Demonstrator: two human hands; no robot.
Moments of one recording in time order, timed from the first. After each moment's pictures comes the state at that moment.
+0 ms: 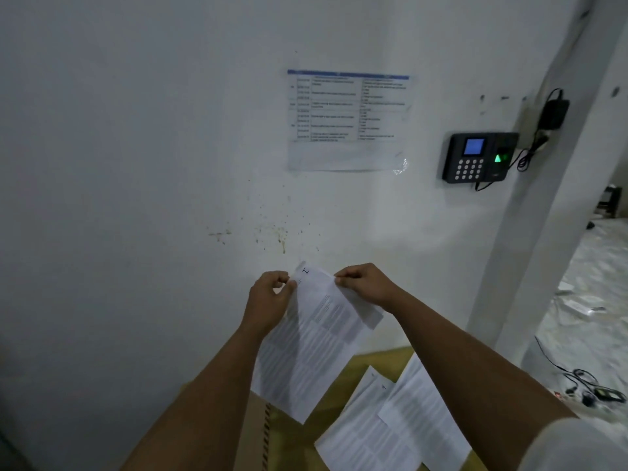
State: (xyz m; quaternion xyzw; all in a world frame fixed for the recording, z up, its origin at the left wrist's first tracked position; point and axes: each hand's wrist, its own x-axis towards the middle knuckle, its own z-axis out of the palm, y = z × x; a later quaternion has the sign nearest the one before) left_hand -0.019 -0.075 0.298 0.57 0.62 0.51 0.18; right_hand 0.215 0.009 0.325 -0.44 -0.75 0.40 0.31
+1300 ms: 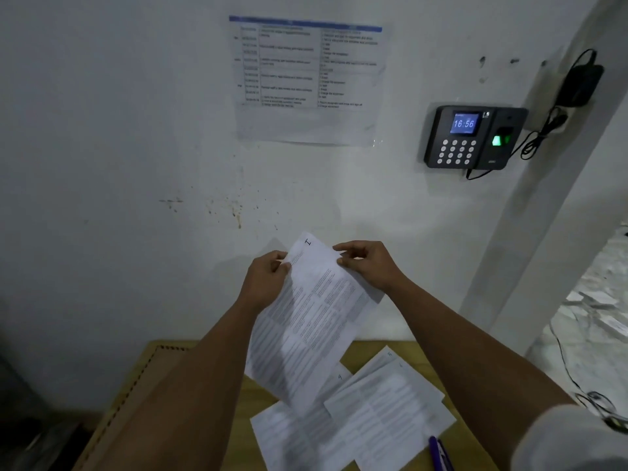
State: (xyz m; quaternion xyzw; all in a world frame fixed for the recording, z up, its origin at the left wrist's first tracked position) left_hand 0.118 -0.013 0.291 0.50 0.67 0.50 0.21; right_hand 0.344 0.100 0.317 -0.36 -0.76 0.41 0.36
